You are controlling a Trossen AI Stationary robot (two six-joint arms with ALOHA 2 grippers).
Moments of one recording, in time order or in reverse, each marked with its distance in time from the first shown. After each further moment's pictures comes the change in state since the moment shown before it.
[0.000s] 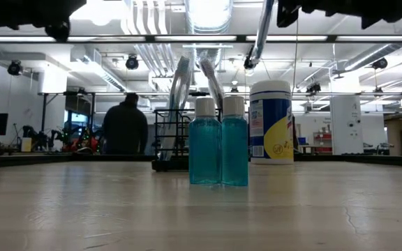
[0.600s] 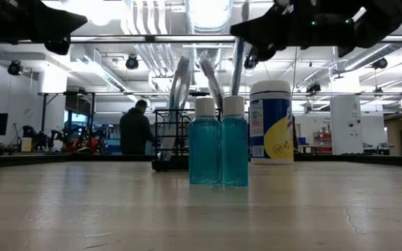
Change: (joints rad) left arm 0.000 -0.085 -0.095 -0.021 0.000 -0.006; right arm -0.050 0.312 -0.029 0.276 0.091 0.027
